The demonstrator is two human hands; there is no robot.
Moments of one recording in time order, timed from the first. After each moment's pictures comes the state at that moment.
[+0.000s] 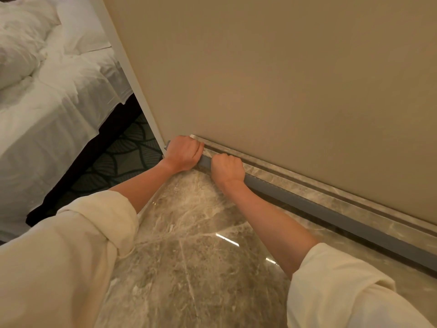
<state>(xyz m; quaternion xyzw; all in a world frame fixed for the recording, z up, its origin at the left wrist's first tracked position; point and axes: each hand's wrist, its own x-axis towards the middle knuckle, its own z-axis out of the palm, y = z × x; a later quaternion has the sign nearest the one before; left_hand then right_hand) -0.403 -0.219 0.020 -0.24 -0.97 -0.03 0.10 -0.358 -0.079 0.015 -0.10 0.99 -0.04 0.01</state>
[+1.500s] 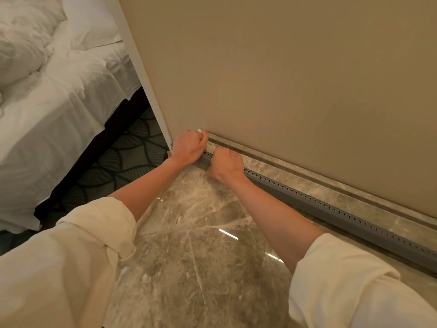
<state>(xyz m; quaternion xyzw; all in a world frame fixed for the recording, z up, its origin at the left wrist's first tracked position) -0.398 -0.213 0.019 -0.03 -0.97 -0.24 0.04 -0.356 -0.096 0.024 -0.05 0.99 -0.13 0.09</state>
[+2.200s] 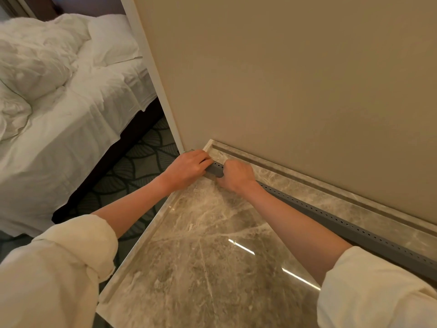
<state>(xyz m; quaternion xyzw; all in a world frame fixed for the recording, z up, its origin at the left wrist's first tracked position) -0.349 -0.260 0.041 -0.39 -0.91 0.00 0.14 -0.354 -0.091 0.023 -0.10 0.98 -0.16 0.10</state>
